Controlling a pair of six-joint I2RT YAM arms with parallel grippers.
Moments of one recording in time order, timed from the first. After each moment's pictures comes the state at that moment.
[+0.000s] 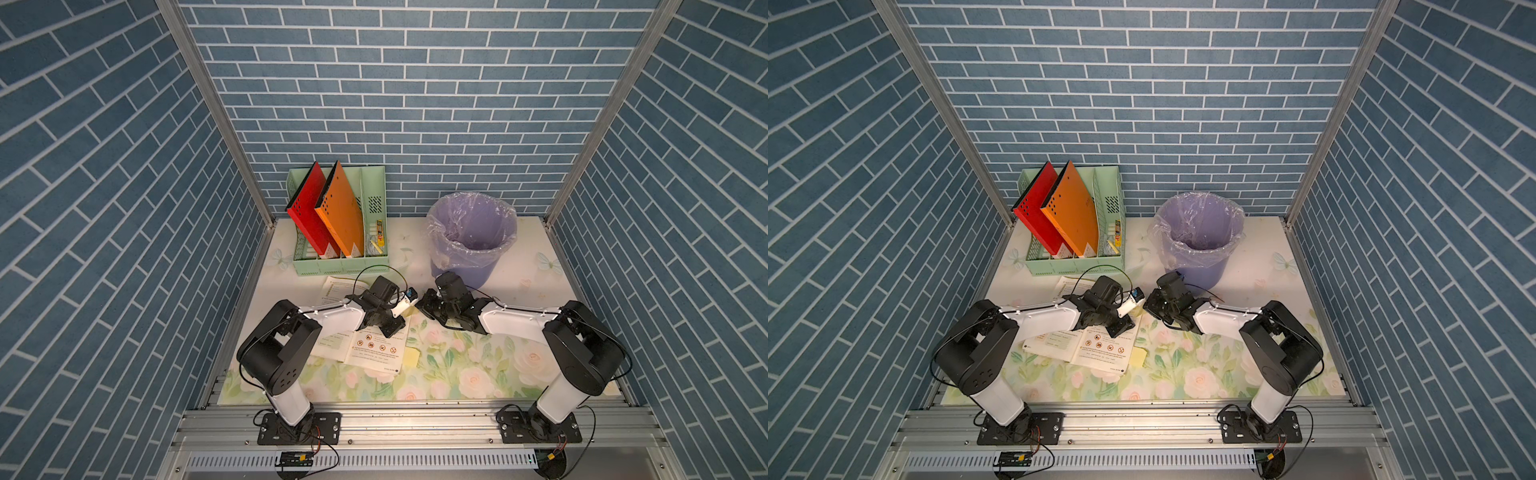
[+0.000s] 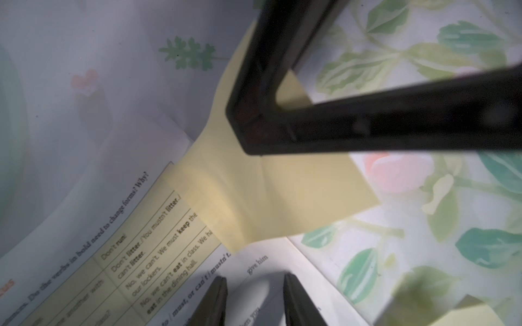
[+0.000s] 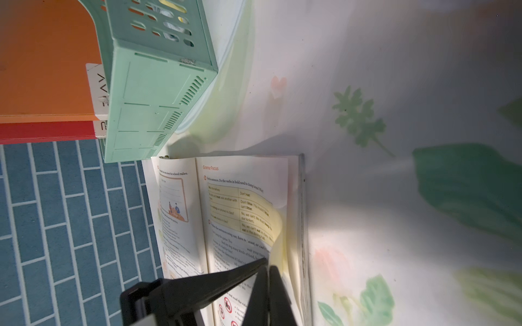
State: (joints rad) left arm -0.65 1.69 0.85 -0.18 0.22 0.28; right arm 0.77 1.68 0.86 0.10 -0.17 1.16
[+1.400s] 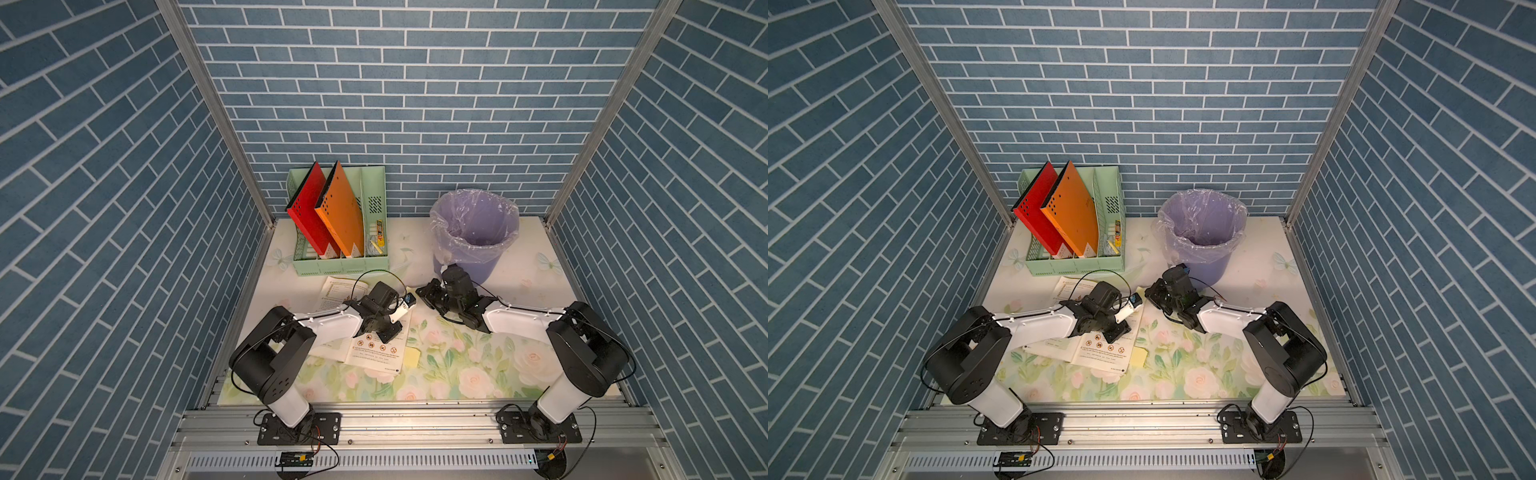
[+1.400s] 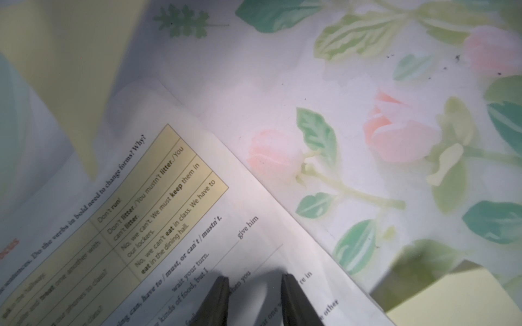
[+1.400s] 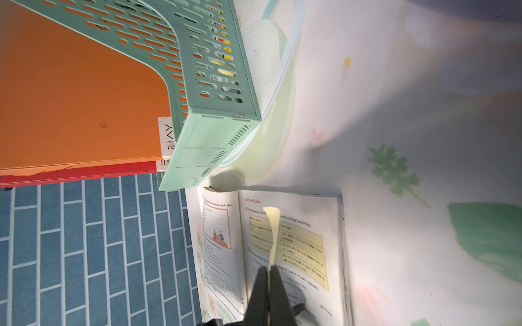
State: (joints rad) left arm -0.67 1.64 0.80 -0.21 0.17 0.28; right arm 0.74 1.64 0.83 0.25 -0.14 1.22
